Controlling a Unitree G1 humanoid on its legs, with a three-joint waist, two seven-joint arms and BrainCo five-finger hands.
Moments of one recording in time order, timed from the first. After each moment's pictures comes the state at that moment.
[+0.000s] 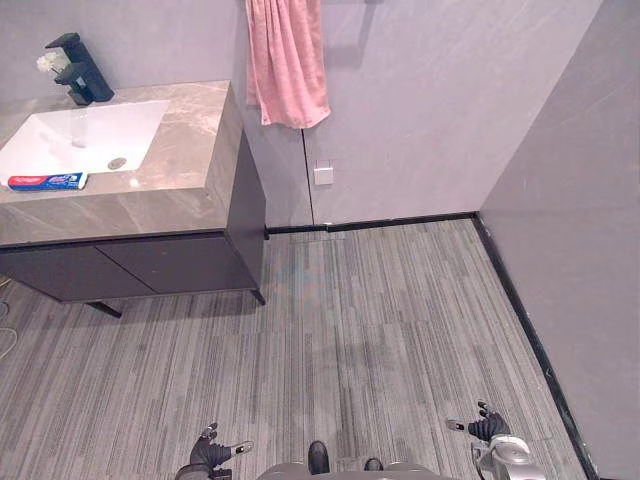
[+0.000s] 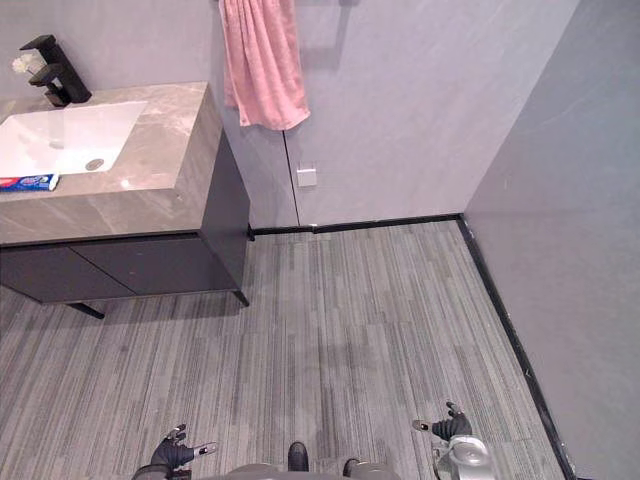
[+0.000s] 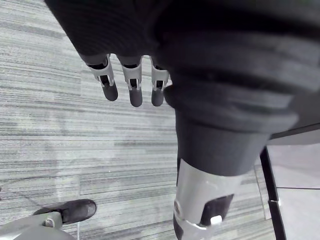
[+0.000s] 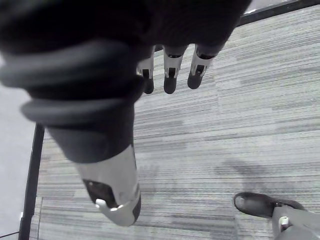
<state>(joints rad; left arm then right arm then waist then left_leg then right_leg) 0.18 0.17 0.12 0.91 0.02 -0.05 0.07 0.01 -0.20 -0.25 0.98 -0.16 0.01 -0.06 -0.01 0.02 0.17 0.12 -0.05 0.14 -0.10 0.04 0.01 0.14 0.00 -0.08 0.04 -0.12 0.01</state>
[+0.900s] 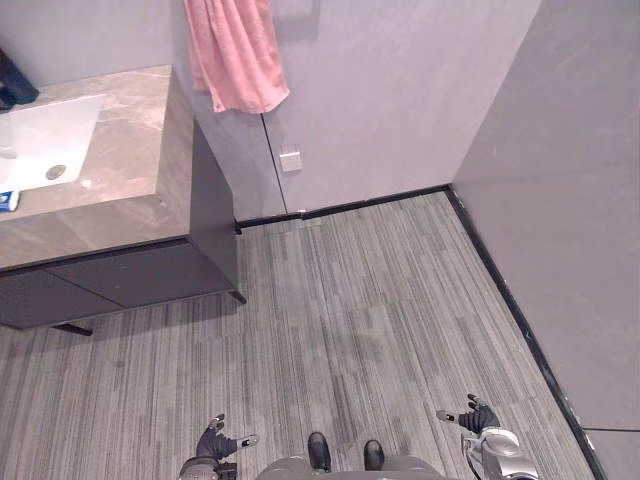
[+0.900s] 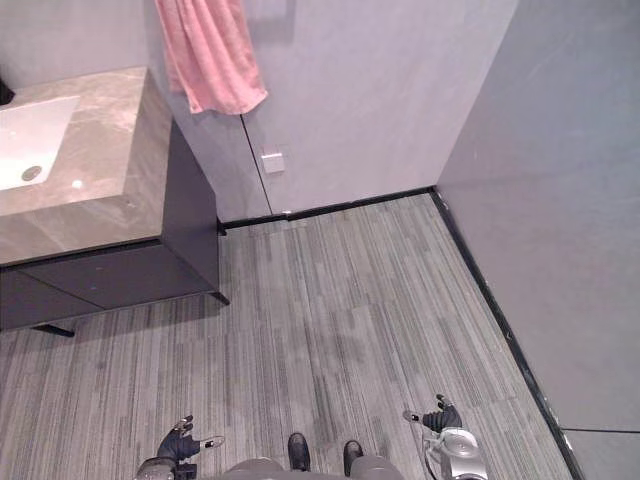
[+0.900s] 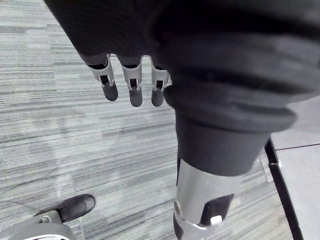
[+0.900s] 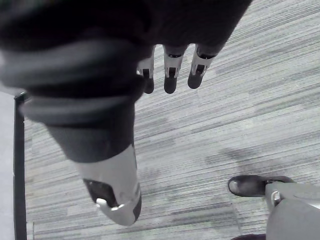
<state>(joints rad) 0.17 0.17 0.08 0.83 0.01 -0.04 0.07 -0.01 -0.18 -0.25 0.96 -0.08 0.03 -0.06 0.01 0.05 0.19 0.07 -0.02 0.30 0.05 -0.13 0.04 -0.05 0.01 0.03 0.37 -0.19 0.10</state>
